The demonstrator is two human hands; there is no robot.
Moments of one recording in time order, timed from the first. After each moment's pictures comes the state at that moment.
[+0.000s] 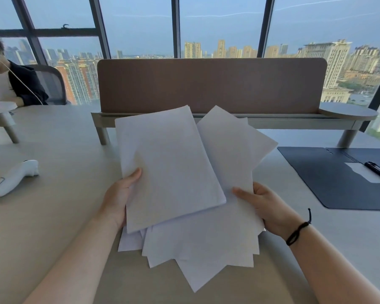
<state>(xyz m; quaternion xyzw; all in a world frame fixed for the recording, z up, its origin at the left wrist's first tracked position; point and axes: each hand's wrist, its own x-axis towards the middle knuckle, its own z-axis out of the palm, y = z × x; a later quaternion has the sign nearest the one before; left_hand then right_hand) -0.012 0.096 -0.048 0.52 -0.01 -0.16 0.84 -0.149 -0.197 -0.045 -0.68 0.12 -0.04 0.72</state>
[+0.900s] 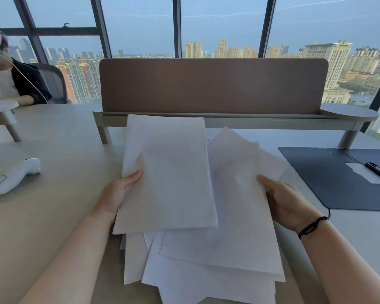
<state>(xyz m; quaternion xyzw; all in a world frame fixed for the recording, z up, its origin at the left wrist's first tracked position) -0.002 0.118 -0.049 0.57 -0.04 -0.18 0.80 -0.150 -0.226 -0.038 -0.56 0.24 -0.07 0.79</state>
